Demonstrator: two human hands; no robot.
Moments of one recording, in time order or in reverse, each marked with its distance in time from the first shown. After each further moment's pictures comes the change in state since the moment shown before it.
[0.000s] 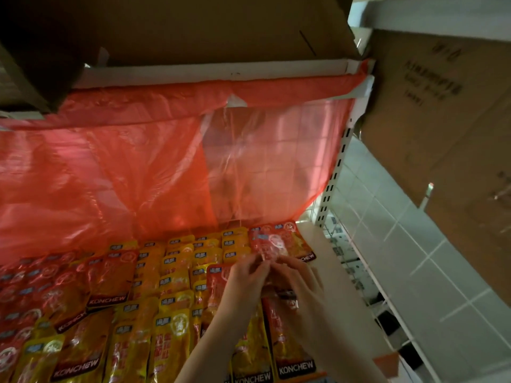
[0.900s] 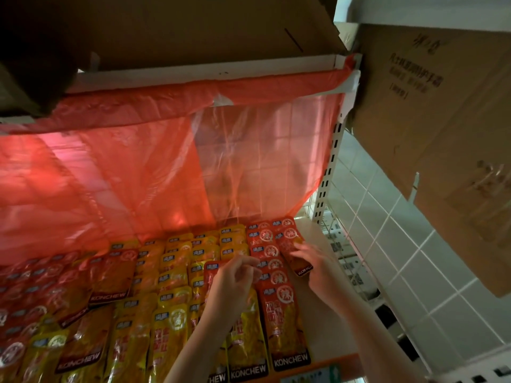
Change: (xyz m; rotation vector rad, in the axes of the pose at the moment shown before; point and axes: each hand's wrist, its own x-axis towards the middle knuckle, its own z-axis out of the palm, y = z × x) left_hand -0.005 -0.015 -0.015 0.454 0.090 0.166; right_hand 0.025 0.078 -0.021 -0.230 -0.350 0.271
